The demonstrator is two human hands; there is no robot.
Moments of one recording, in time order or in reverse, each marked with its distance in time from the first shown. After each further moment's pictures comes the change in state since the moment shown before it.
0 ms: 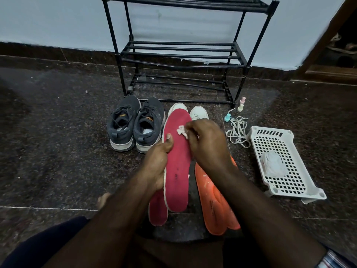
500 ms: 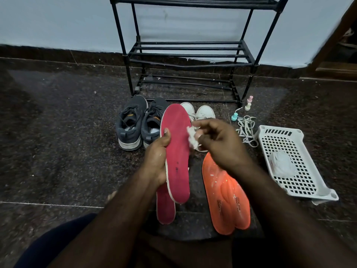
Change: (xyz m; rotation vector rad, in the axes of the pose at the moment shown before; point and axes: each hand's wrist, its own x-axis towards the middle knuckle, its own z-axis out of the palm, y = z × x) left_hand -0.004 0.017 -0.008 -0.098 -0.010 -0.055; right_hand -0.002 -0.008 -0.025 0.686 -0.263 0.388
